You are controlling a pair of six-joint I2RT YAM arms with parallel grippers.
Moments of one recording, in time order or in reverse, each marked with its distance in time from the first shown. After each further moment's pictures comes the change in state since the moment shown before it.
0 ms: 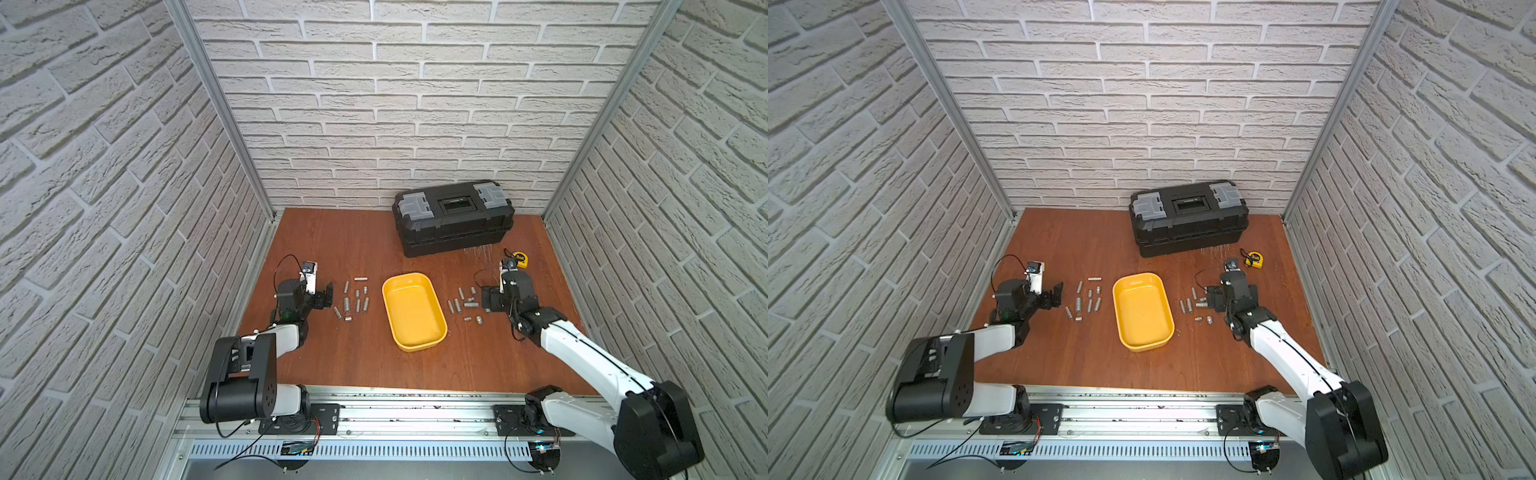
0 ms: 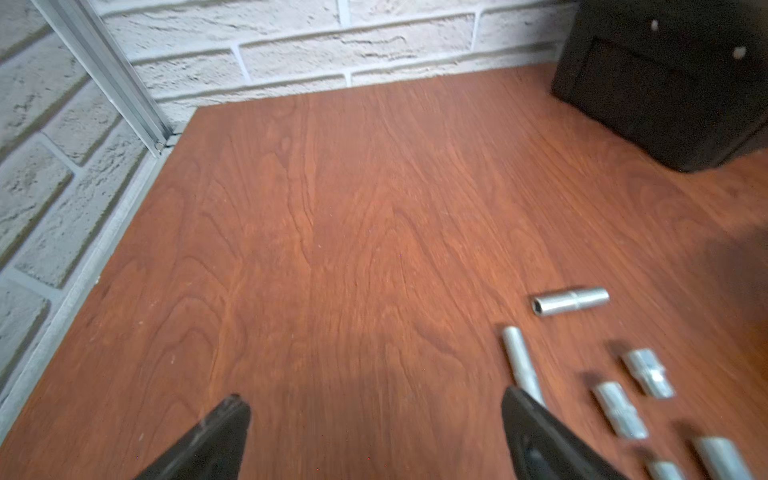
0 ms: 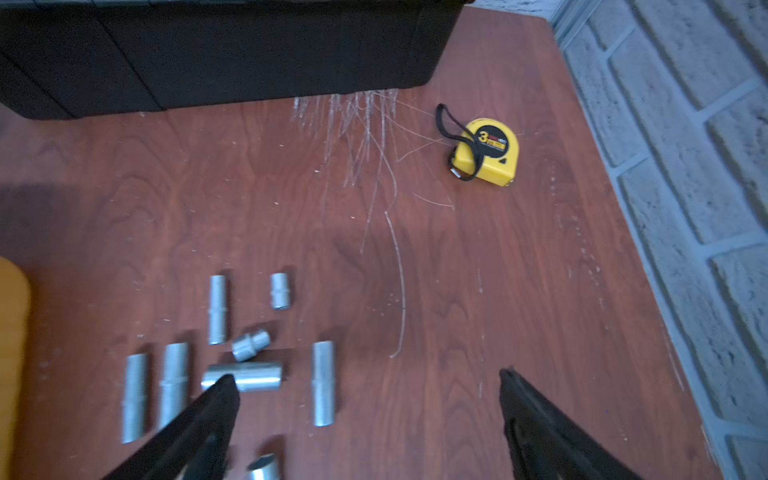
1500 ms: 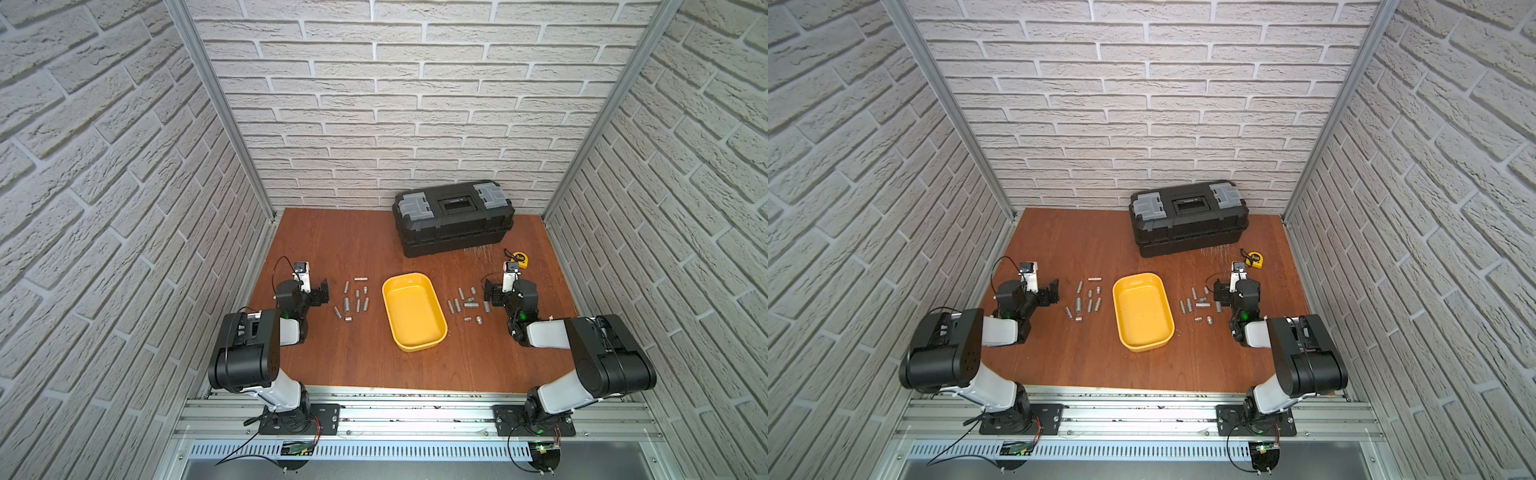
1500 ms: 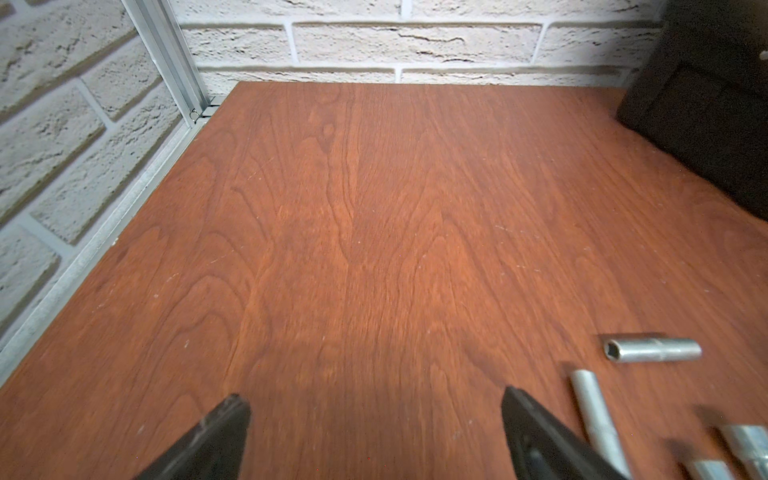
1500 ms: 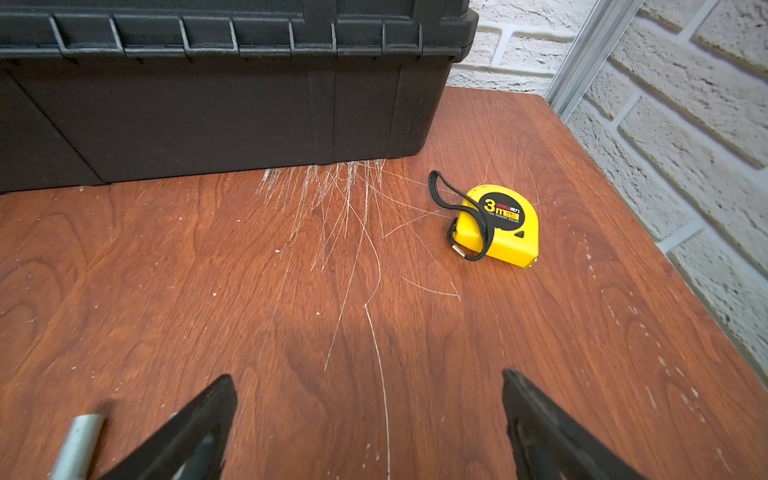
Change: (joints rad) left arm 0.035 0.141 0.005 0.143 -0.045 -0.095; right arm -0.208 0.460 -0.149 0.898 -0.224 -0.128
